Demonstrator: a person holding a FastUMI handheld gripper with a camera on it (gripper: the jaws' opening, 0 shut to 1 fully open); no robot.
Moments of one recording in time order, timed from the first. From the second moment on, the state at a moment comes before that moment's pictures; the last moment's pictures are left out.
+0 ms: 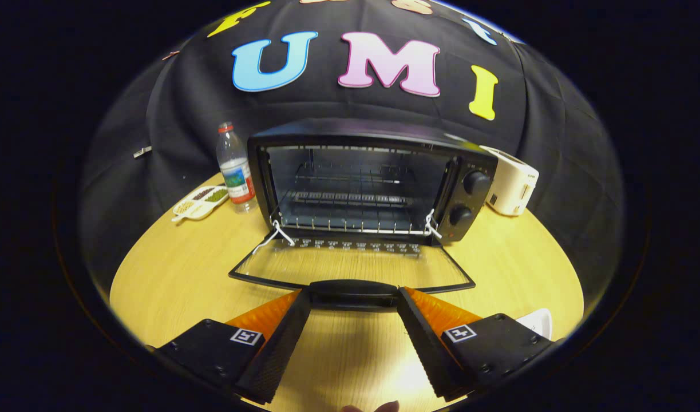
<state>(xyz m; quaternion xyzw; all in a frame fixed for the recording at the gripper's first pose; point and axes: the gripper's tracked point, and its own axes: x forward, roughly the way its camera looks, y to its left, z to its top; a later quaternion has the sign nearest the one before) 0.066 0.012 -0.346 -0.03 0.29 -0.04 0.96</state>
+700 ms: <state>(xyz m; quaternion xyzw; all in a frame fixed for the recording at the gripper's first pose) -0.006 -0.005 -0.280 0.02 0.33 0.02 0.94</state>
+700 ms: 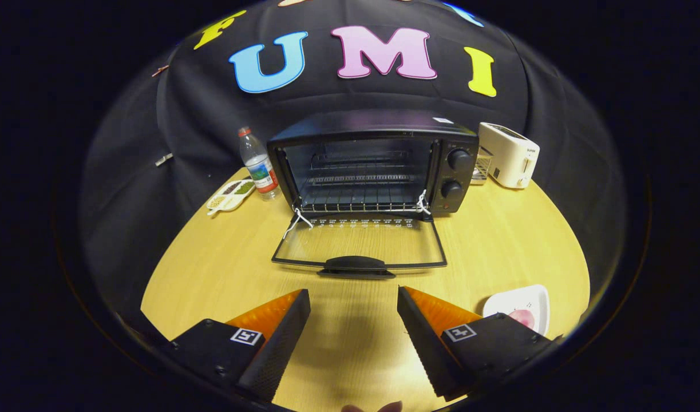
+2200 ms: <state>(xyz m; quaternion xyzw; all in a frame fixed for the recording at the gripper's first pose) -0.075 -0.320 -0.395 0.06 0.64 -0.05 0.76</state>
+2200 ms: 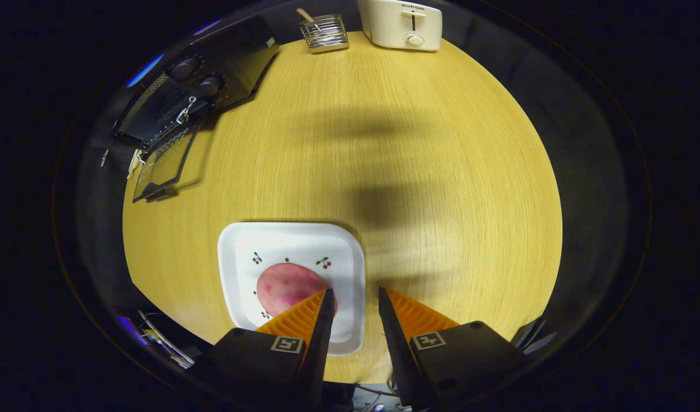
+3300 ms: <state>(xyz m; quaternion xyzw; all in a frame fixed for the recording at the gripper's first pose) -0.102 -0.237 -0.299 0.52 0.44 -0.07 0.73</state>
